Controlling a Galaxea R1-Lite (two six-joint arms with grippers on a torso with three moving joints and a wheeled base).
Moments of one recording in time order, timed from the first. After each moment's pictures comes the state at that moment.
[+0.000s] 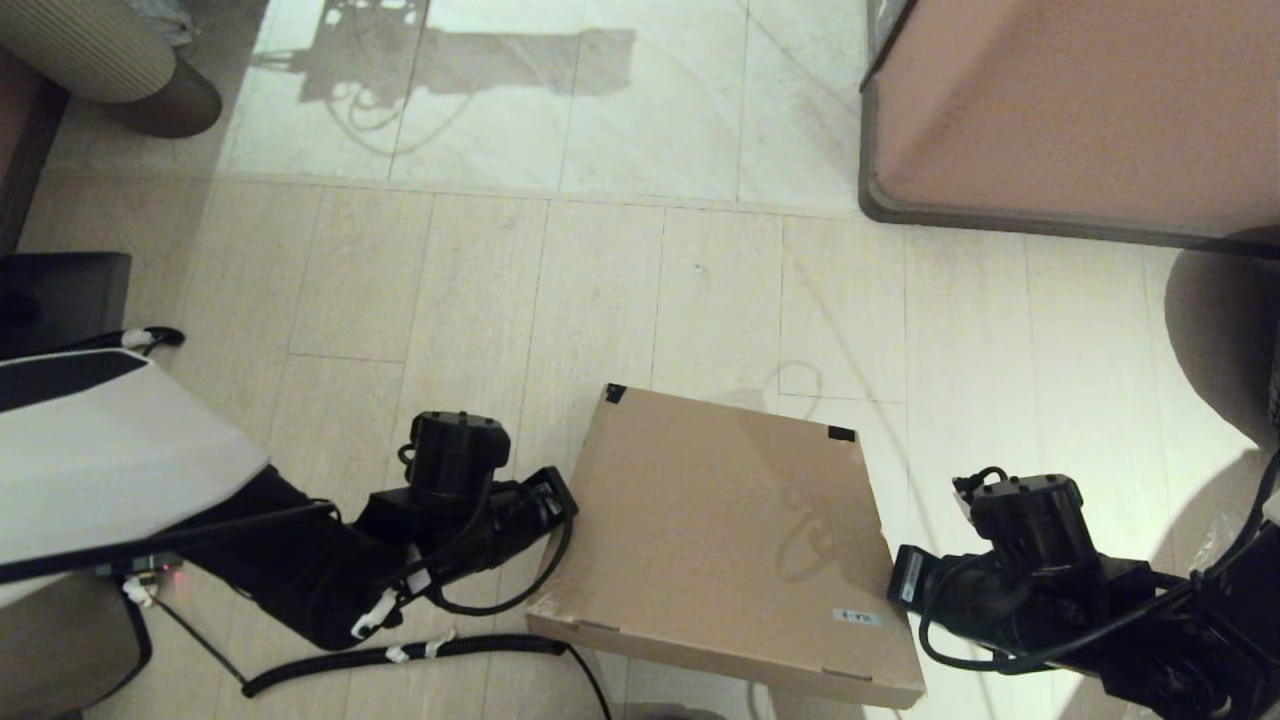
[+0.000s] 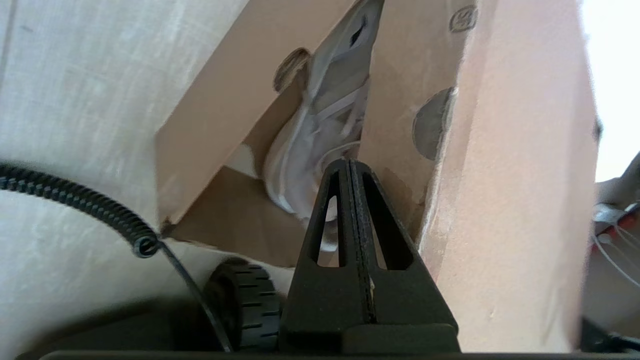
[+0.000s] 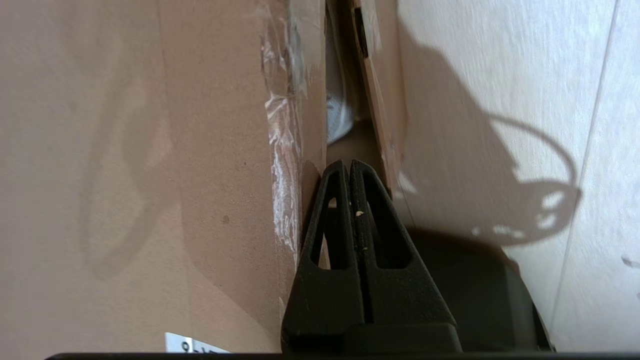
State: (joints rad) left arm -0.52 2.02 -0.79 -0.72 0.02 -0.76; right arm 0.36 1.89 -0.44 -0.76 0.05 0.72
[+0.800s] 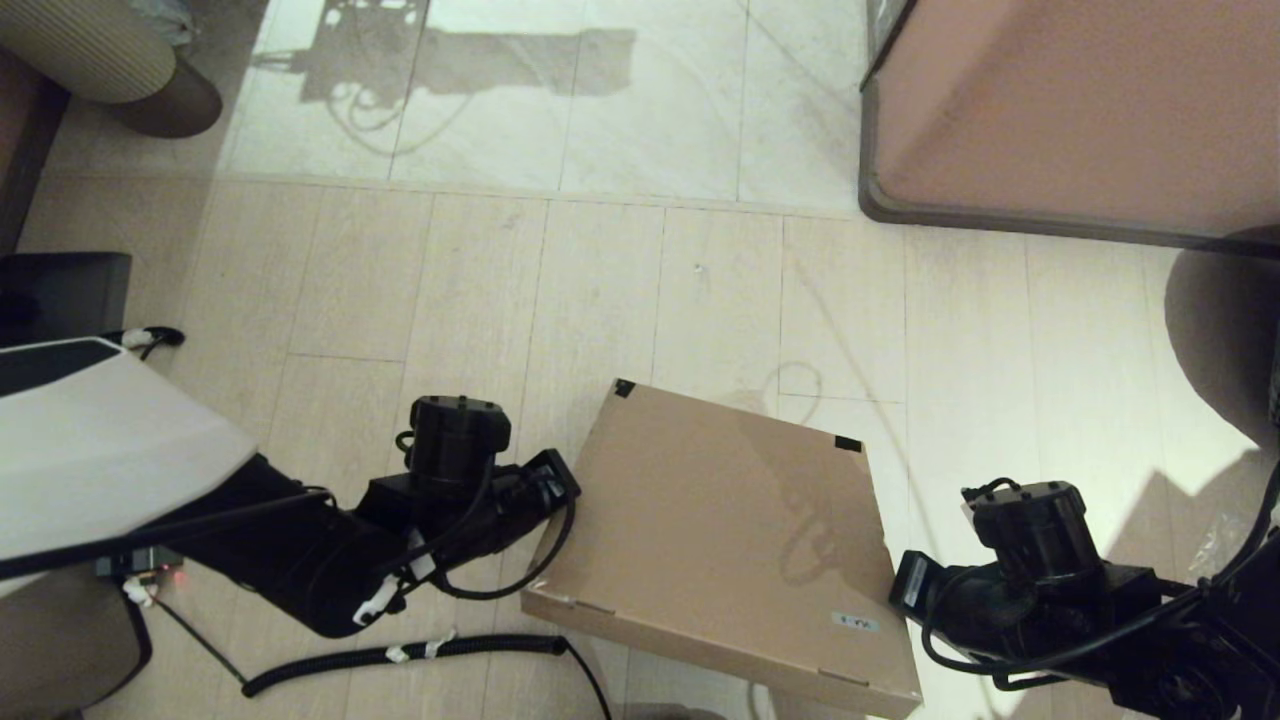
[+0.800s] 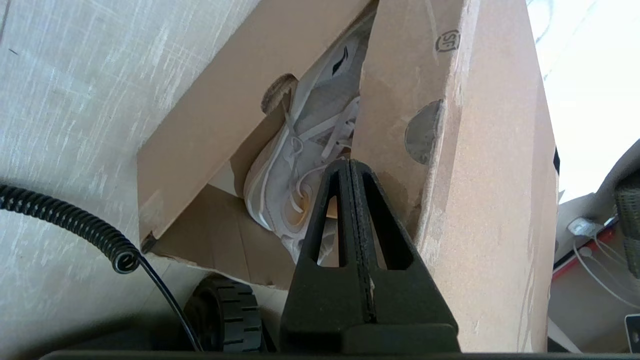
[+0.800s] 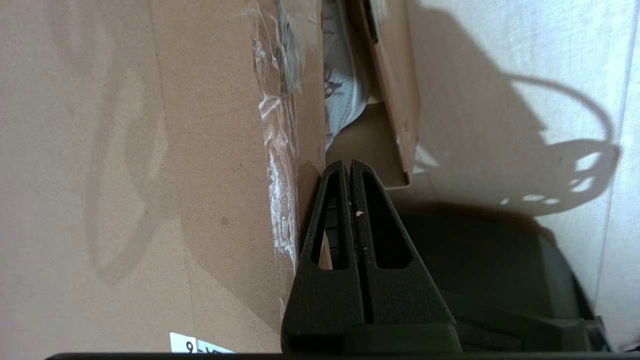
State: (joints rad) left arm -0.52 2.00 -0.82 -0.71 0.04 -0.78; right arm 0.36 1.89 -0.43 -0.75 0.08 0.84
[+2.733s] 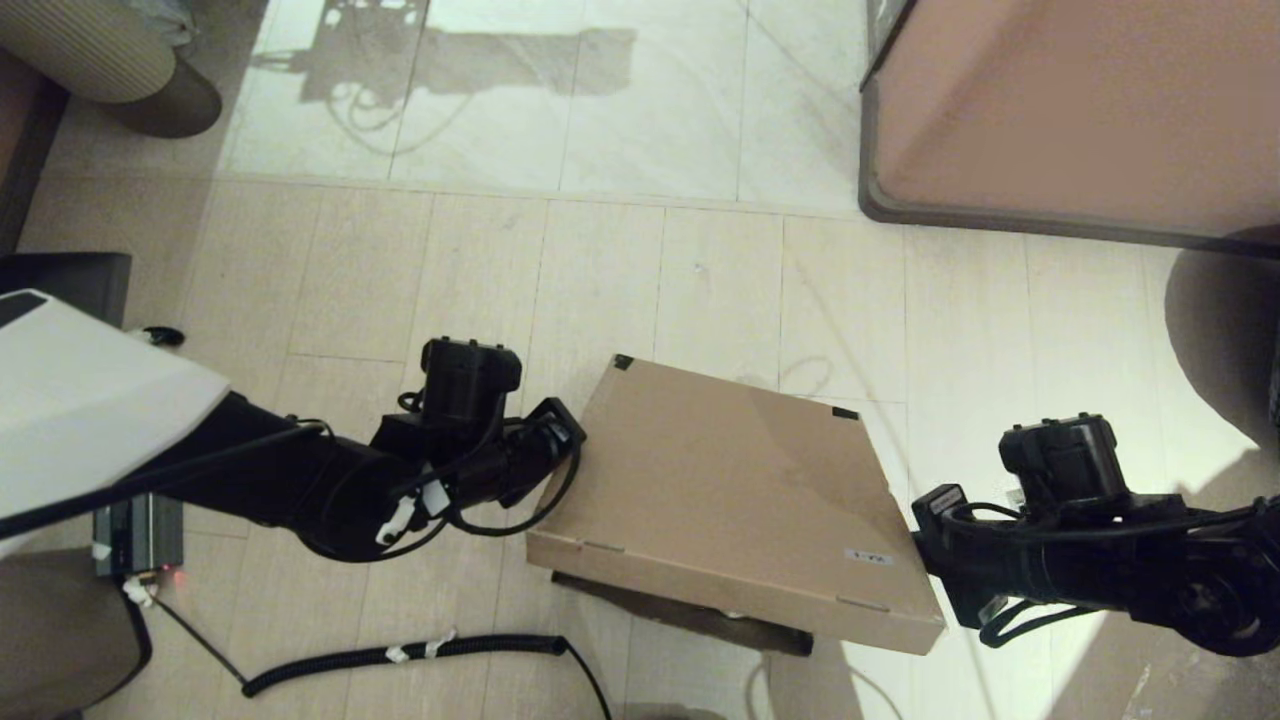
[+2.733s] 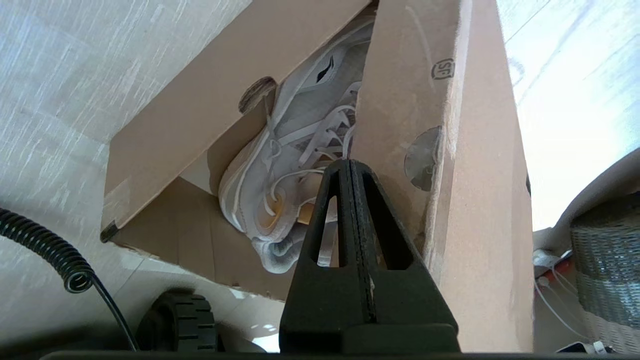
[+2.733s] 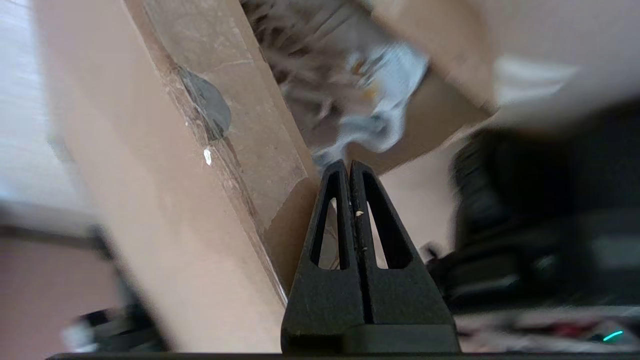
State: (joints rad) left arm -0.50 1.99 -1.04 -0.49 0.07 -0.88; right arm 0.26 1.80 -0.62 -0.49 0.23 1.41
